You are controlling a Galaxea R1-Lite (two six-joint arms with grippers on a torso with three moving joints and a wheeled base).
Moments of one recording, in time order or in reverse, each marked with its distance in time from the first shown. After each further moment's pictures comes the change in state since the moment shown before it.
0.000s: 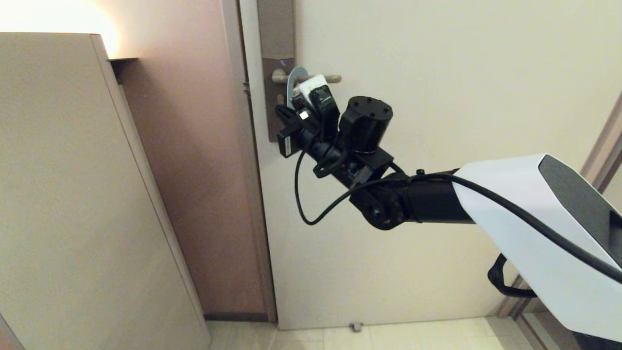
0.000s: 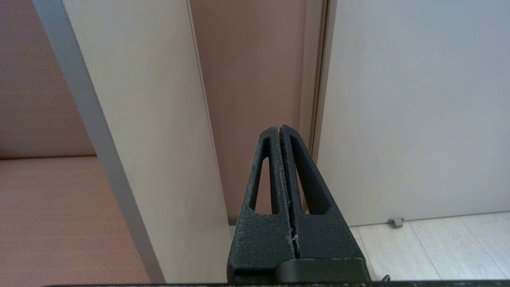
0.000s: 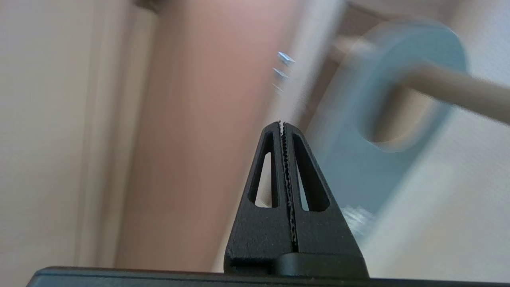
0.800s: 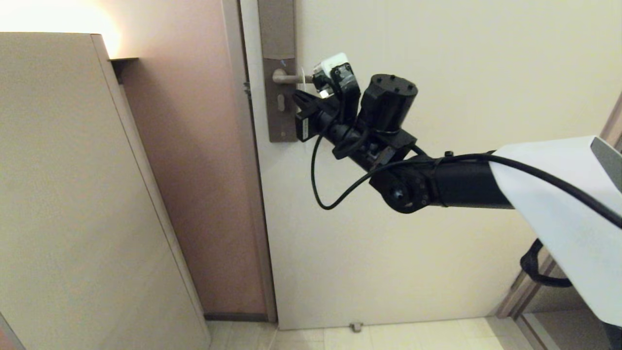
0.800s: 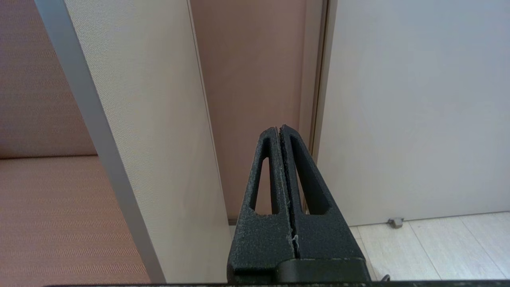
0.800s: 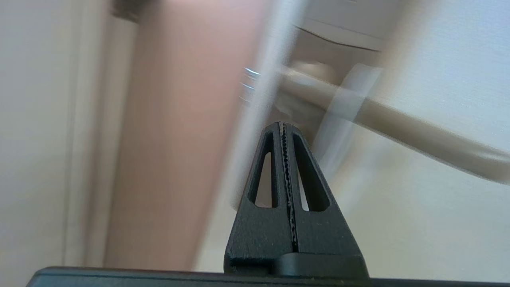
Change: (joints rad) left arm 0.000 0.000 0.000 0.000 0.000 0.000; right arm -0.065 -0.095 0.032 0.087 0.006 0.015
